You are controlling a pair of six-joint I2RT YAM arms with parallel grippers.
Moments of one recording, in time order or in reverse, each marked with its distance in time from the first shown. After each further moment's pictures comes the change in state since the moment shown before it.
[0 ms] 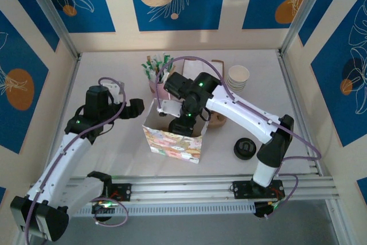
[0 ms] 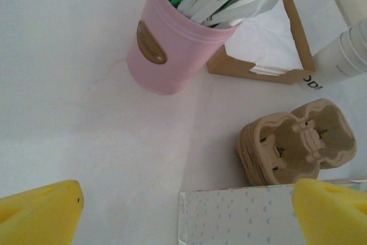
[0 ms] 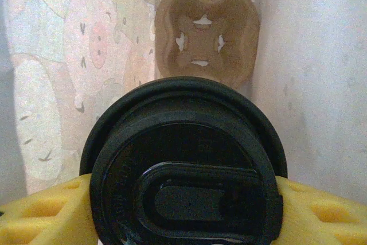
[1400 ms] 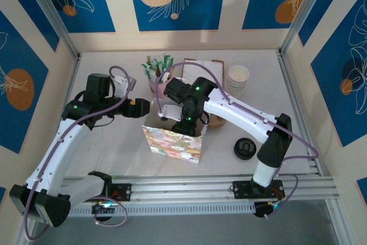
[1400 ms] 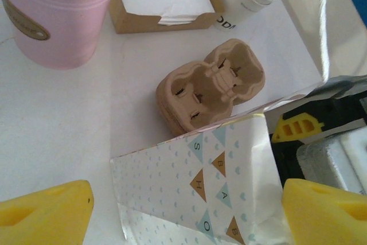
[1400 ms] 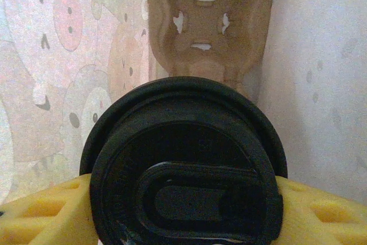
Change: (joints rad) left arm -0.039 0.135 0.248 -0.267 0.291 0.158; right arm 0.000 -0.002 -0.097 0.045 0.016 0.000
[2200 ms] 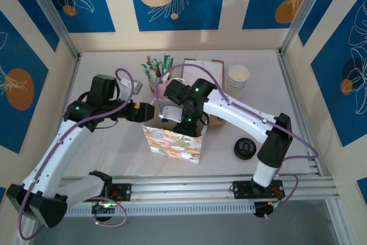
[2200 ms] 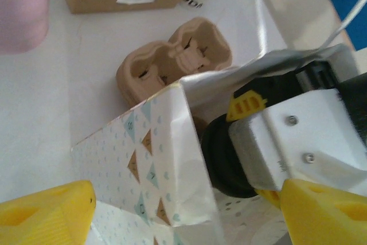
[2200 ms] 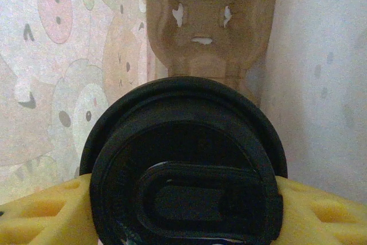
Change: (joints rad) left arm -0.087 -0.001 0.023 -0.048 0.037 -0.033; right arm 0.000 -0.003 -0.032 0.010 0.004 0.000
